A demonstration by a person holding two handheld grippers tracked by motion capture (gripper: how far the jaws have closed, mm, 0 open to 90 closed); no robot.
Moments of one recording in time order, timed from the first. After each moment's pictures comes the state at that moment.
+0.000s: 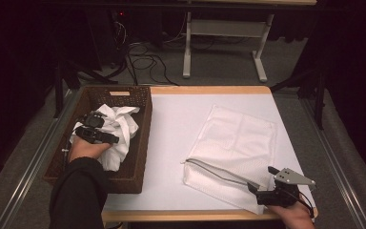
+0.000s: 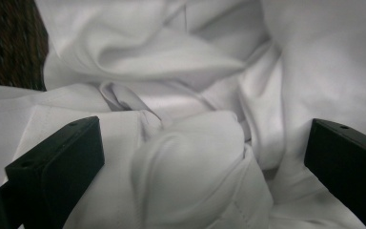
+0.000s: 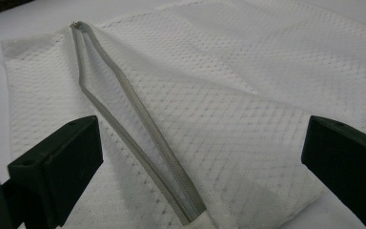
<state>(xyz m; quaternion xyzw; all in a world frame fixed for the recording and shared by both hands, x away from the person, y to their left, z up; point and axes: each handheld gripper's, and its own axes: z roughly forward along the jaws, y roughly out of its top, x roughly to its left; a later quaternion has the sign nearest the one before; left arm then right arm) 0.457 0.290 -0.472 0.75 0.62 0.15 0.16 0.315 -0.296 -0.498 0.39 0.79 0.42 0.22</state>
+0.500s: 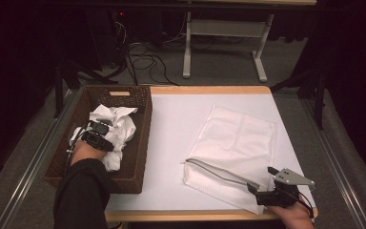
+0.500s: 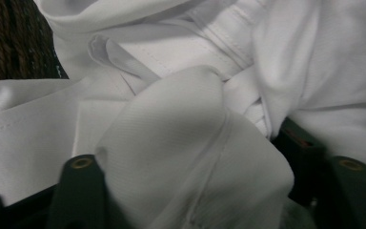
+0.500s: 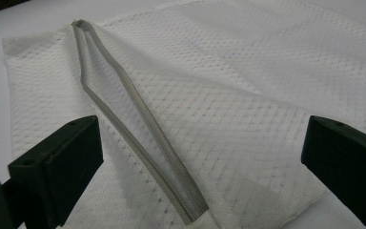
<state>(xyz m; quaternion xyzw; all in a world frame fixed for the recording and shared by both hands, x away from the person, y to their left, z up) 0.452 0.278 -0.486 0.79 0.58 0.20 0.03 0.314 -0.296 -0.498 0.39 0.79 0.42 0.22</state>
